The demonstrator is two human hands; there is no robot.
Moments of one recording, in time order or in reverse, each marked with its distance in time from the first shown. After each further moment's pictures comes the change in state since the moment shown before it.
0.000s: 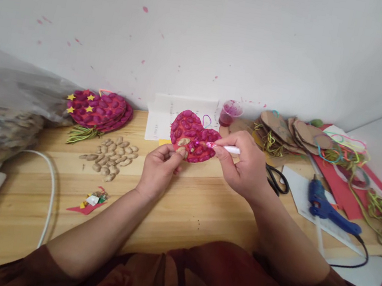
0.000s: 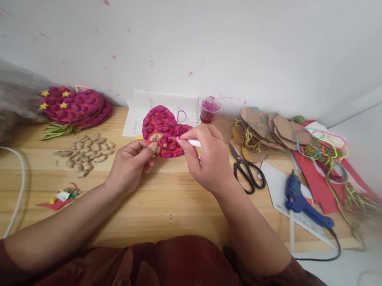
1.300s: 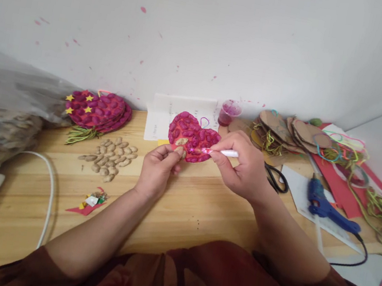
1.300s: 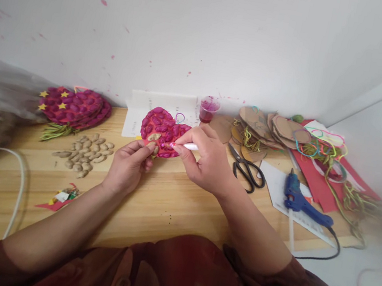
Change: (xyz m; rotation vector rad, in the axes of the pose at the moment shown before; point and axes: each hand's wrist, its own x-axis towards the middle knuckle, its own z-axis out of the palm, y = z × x) left_hand 0.000 0.005 0.001 -0.116 -0.011 -0.081; right_hand 0.000 0.004 -0.004 0.059 -0.080 -0.073
